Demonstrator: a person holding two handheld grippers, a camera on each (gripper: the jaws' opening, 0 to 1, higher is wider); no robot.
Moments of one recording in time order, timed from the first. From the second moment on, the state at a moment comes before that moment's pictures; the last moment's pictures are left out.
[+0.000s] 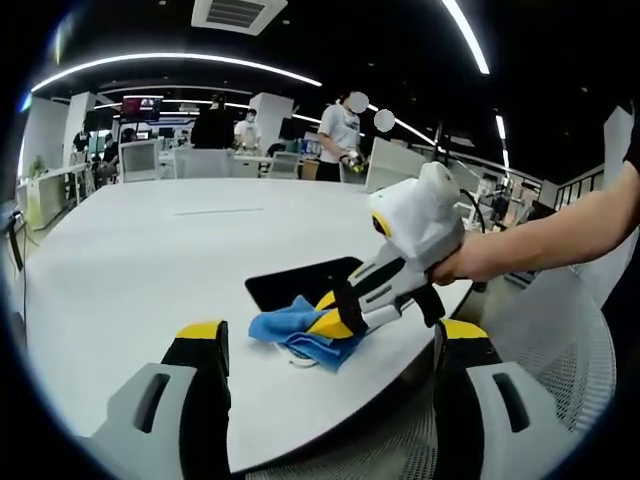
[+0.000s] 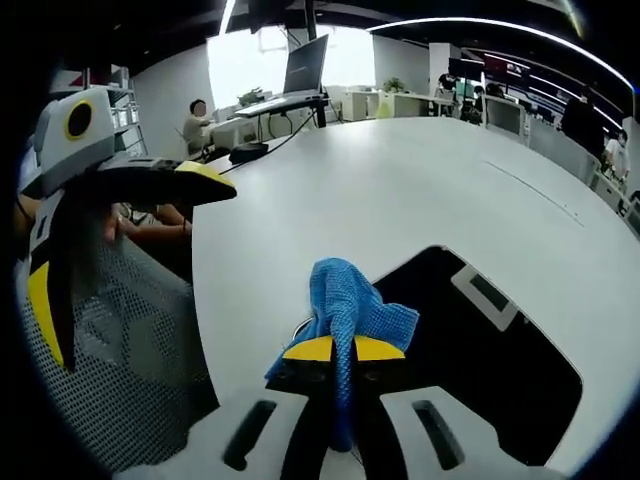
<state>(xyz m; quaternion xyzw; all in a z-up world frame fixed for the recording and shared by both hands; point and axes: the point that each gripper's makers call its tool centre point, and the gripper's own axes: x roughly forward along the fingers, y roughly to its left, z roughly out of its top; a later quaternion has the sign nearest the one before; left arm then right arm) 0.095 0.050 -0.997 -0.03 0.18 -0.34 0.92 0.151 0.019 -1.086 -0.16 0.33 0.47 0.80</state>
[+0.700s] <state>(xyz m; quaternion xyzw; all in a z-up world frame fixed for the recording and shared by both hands) 0.096 0.051 -0.997 -0.03 0.18 -0.34 0.92 0.159 0.019 -1.086 -0.17 0.33 0.47 0.80</state>
